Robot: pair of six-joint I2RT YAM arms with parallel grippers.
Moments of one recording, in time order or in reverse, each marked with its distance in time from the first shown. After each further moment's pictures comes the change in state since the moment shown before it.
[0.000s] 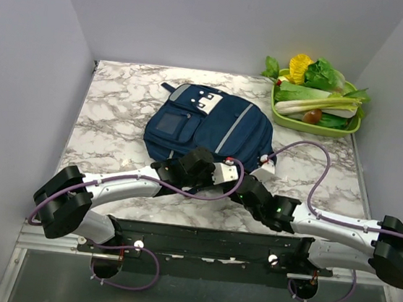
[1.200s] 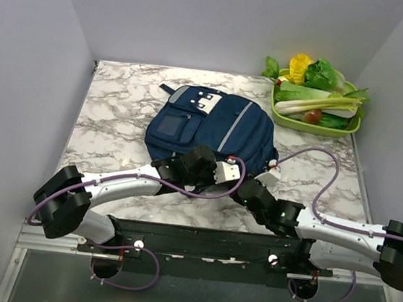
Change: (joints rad) left arm 0.004 0.000 0.033 -0.038 0.032 -0.005; right arm 0.010 -0.018 -0.028 0.029 0.061 0.086
